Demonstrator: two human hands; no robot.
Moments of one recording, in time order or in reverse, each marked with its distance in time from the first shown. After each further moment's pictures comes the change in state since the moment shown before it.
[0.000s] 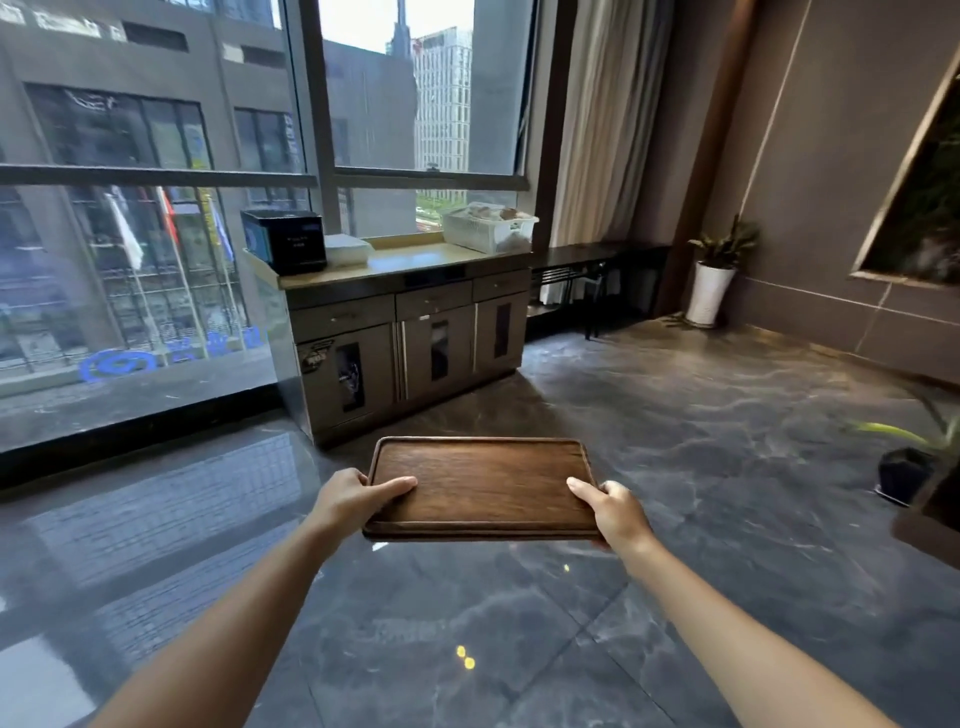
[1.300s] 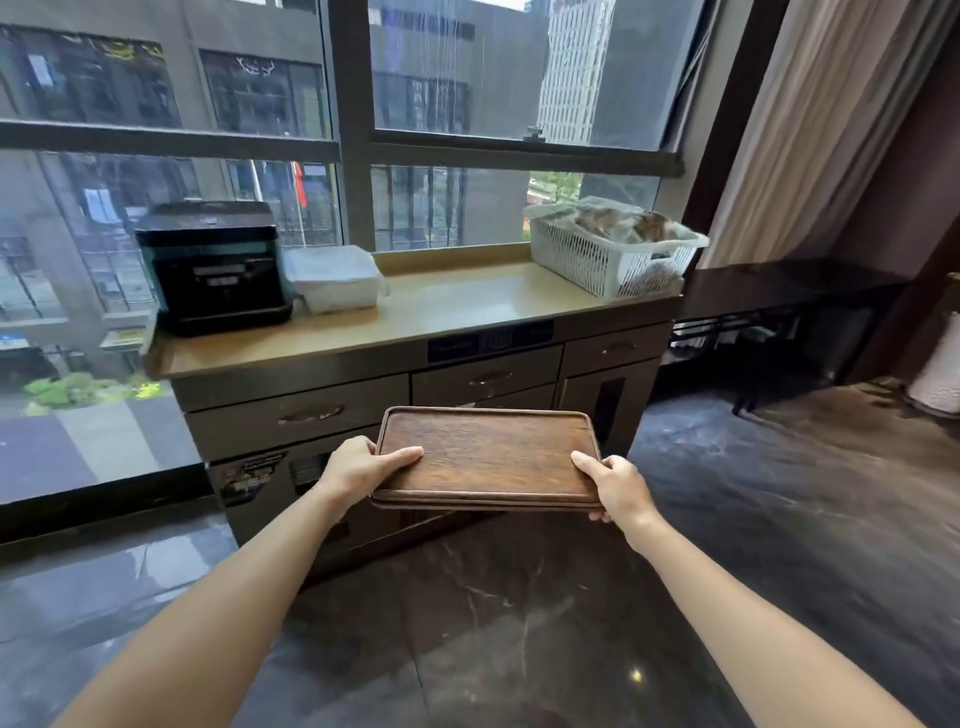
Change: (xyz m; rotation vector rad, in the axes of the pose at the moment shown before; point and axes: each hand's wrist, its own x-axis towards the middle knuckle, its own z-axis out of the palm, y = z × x) left_hand 1.012 0.264 0.063 0.041 0.253 -0.085; right_hand 1.039 -0.278 0.276 -0.137 -0.250 -0.092
